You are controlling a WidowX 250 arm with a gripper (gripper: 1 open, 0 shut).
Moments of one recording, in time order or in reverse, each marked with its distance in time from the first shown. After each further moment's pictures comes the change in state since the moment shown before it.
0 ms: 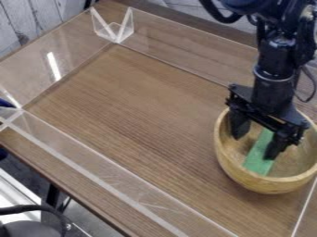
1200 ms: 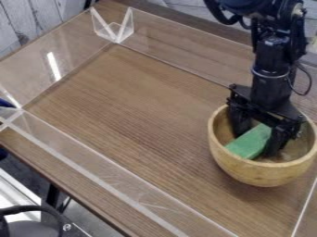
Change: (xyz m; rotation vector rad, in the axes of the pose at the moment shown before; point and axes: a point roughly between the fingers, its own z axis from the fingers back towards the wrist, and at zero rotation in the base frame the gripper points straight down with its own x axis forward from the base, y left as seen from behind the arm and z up) arm 0.014 0.009 -0.008 -0.100 0.010 0.013
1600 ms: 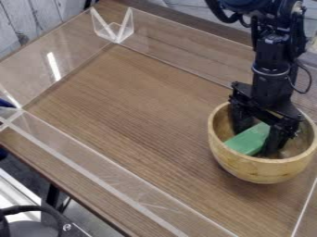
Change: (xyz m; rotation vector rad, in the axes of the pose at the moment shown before) arm 0.000 0.005 -0.002 -0.004 0.012 -0.071
